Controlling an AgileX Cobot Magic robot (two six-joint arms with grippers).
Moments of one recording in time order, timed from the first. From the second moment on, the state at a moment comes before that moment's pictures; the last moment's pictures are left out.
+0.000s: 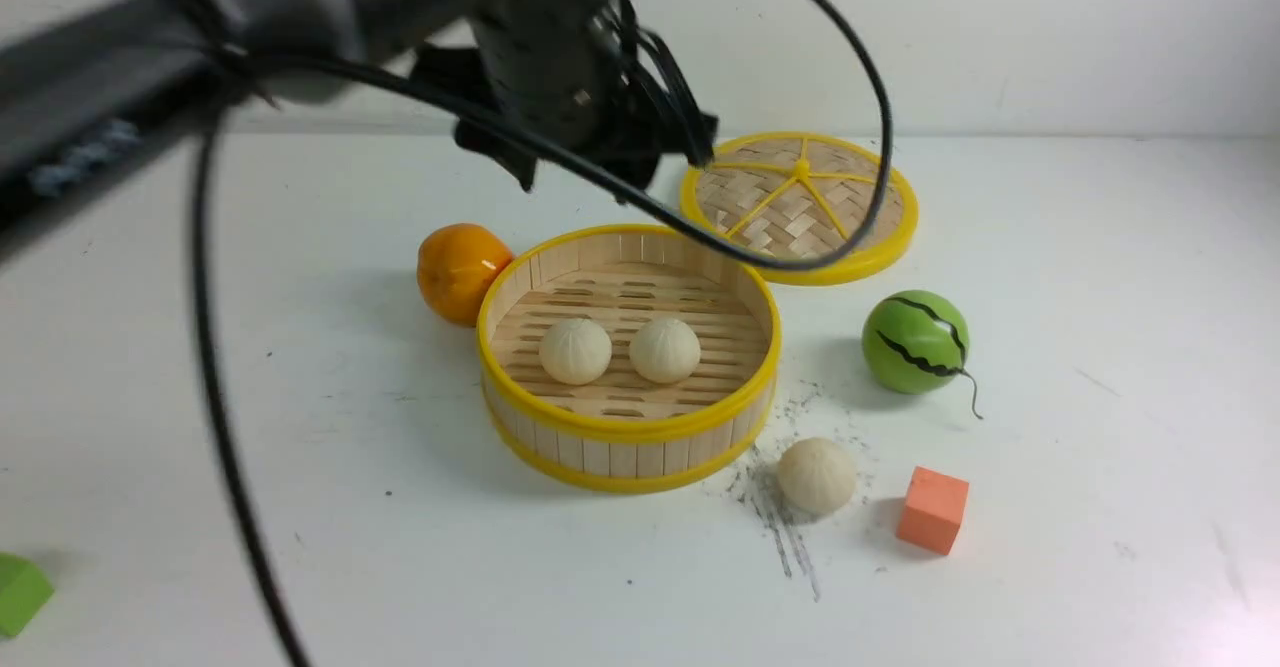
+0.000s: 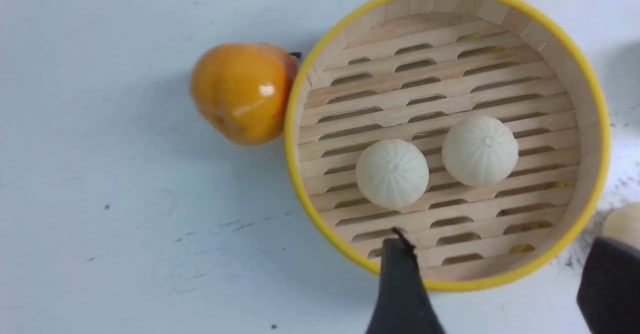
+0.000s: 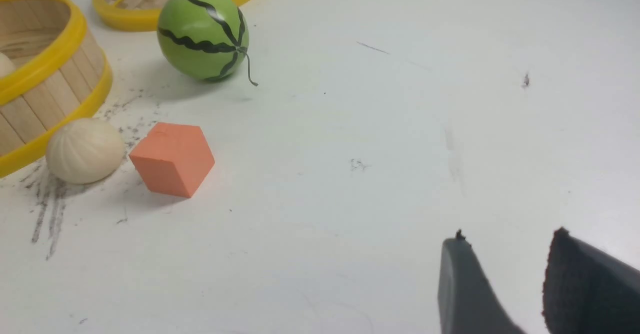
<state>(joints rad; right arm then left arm) -0.07 -0.01 0.01 0.04 0.40 0.16 -0.64 1.82 -1.98 0.32 1.22 -0.39</state>
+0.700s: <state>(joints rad) -0.07 -0.01 0.01 0.04 0.40 0.16 -0.64 0.94 -1.36 0.24 1.25 -0.39</state>
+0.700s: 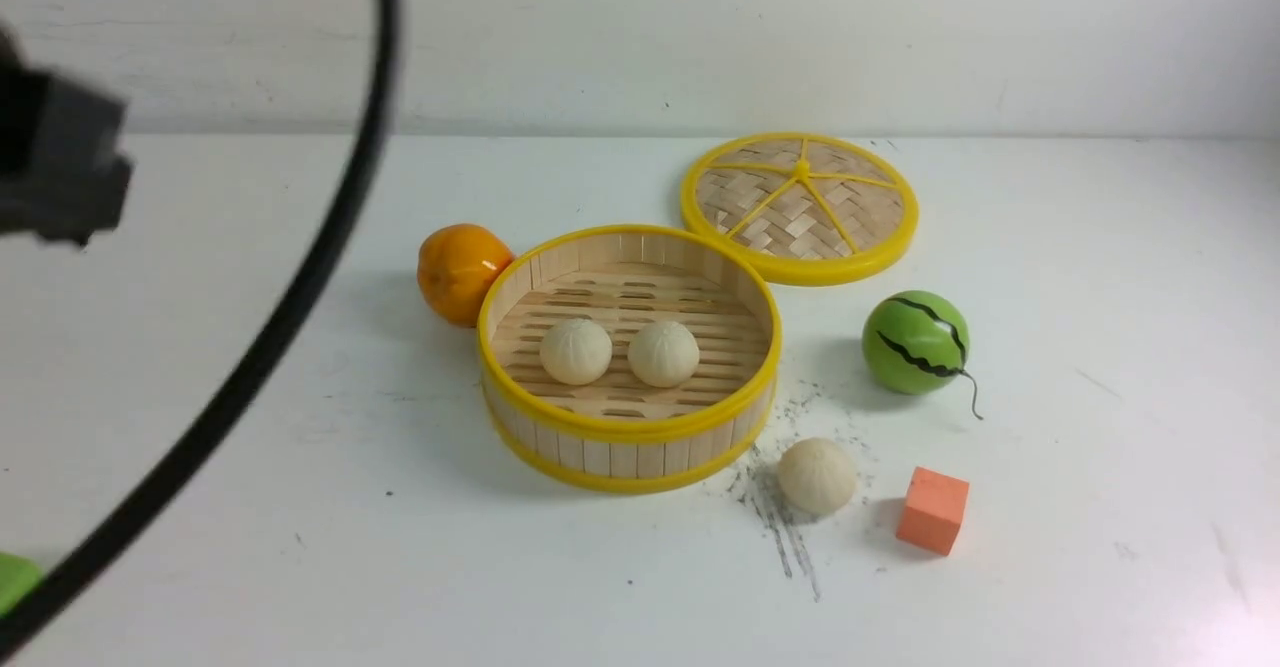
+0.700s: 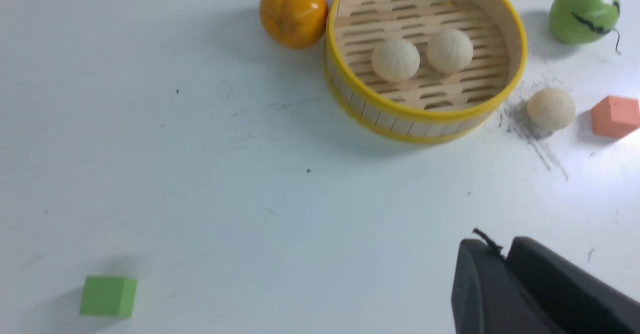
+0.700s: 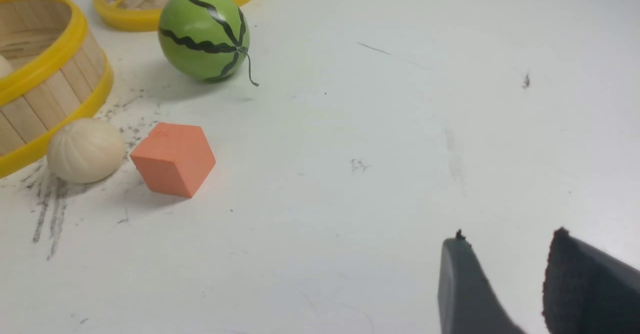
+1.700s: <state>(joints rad) -0.07 -0.01 0.02 0.62 0.37 0.54 -0.64 0.44 -1.04 0.23 1.25 -0.36</state>
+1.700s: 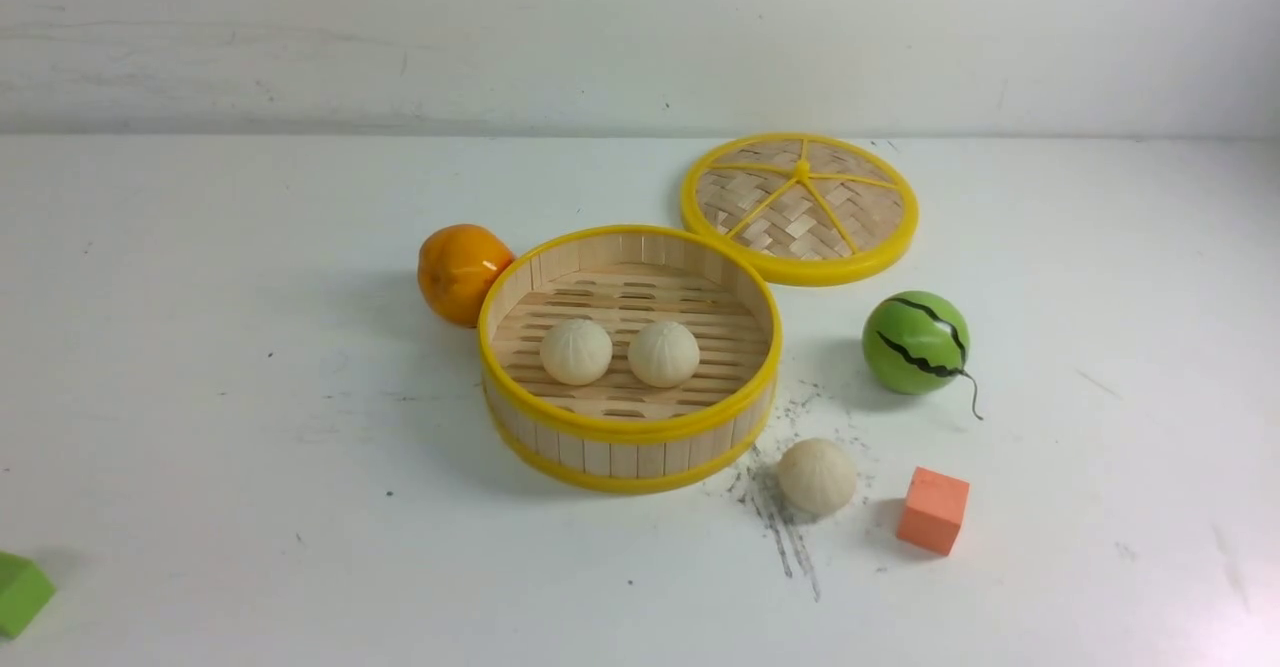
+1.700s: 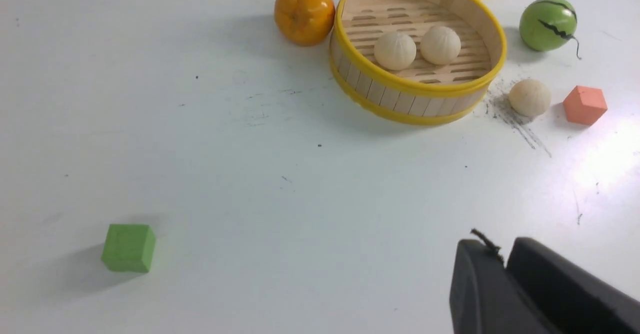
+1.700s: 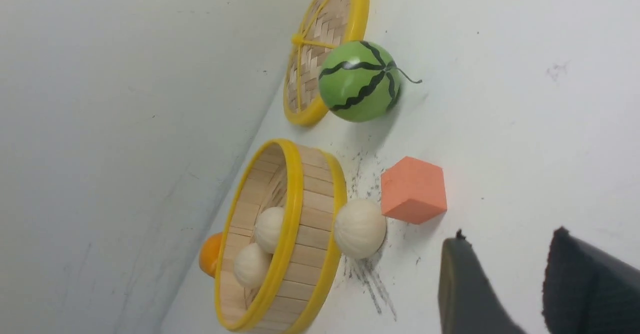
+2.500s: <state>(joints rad) 0.00 0.85 -0.89 0.54 0.94 -0.59 -0.64 0.44 -0.95 0.21 1.25 -0.31</state>
